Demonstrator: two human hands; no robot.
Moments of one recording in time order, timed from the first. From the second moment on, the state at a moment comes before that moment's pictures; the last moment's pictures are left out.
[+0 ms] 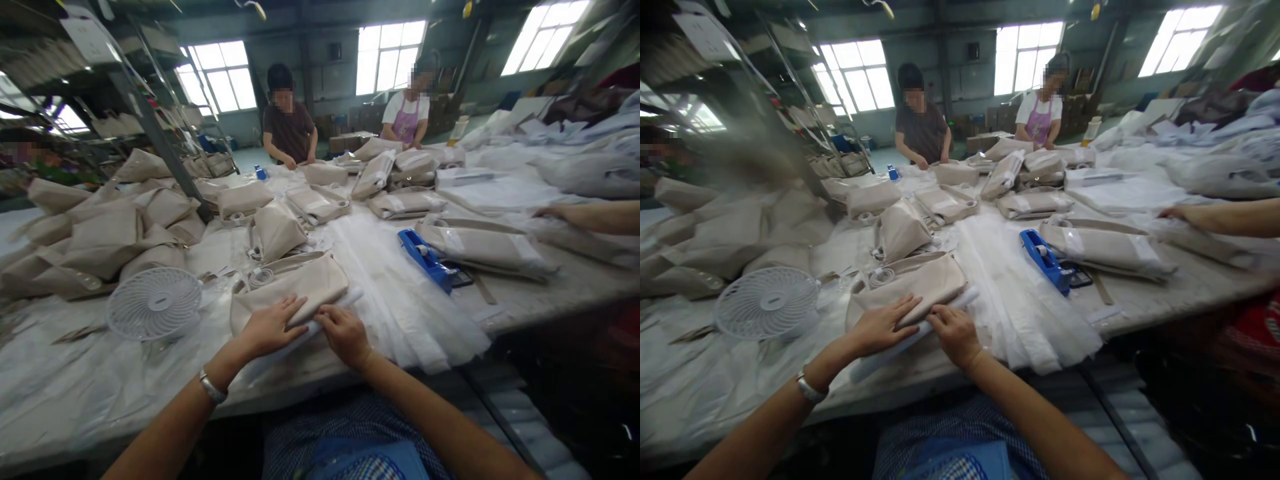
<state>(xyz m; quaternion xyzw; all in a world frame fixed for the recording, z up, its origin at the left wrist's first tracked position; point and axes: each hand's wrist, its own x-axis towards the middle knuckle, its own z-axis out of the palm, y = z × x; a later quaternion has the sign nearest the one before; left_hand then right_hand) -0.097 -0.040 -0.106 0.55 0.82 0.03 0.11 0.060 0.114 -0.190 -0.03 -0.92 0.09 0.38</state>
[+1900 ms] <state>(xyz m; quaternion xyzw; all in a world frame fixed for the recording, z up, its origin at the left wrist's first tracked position) -0.068 -0.074 -0.185 0.47 0.82 0.15 -0.28 0.108 0.283 -0.162 -0.17 -0.98 -0.05 0.07</state>
